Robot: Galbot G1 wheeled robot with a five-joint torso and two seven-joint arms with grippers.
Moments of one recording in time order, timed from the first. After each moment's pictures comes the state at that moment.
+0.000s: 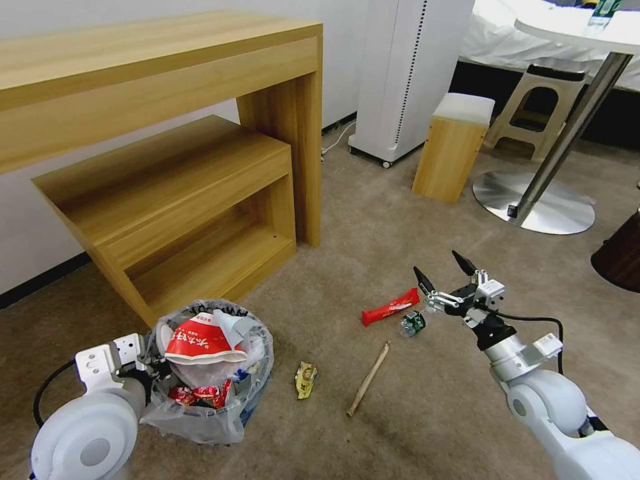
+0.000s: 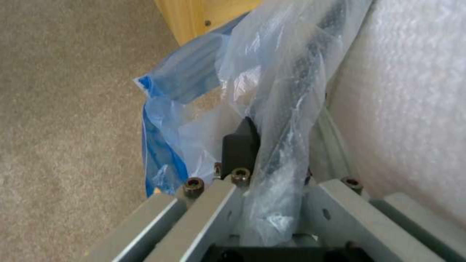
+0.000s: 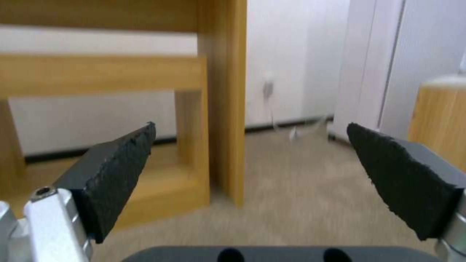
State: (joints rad) left arm 1.55 -0.92 -0.61 -2.35 -1.29 0.66 -1.03; right arm -1.34 0.90 0.43 1.87 0.61 0.24 -0.18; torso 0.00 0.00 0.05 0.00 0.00
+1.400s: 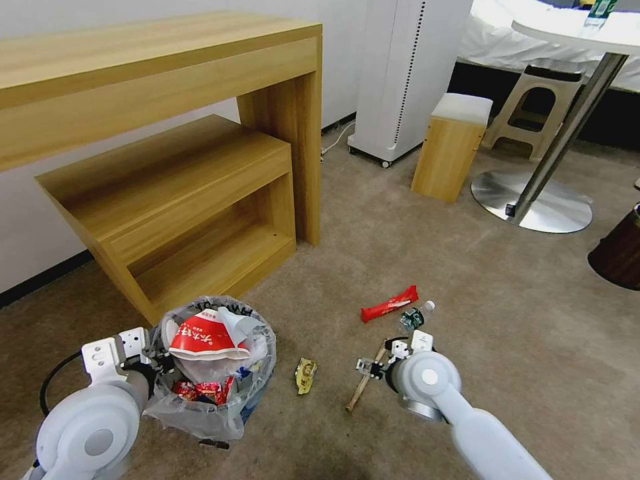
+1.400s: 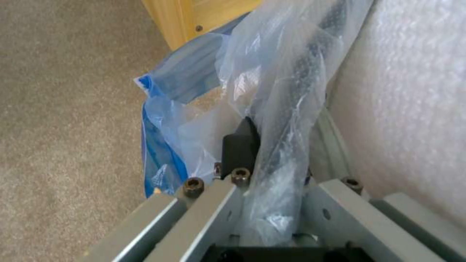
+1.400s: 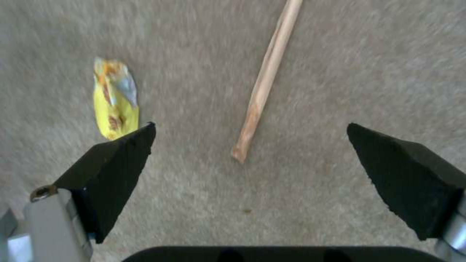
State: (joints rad) left arm 1.52 -0.88 -0.59 -2.33 -1.29 0.65 -1.00; right arm -1.03 1.19 0.01 1.79 1.53 -0.68 1.13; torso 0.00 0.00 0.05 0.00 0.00
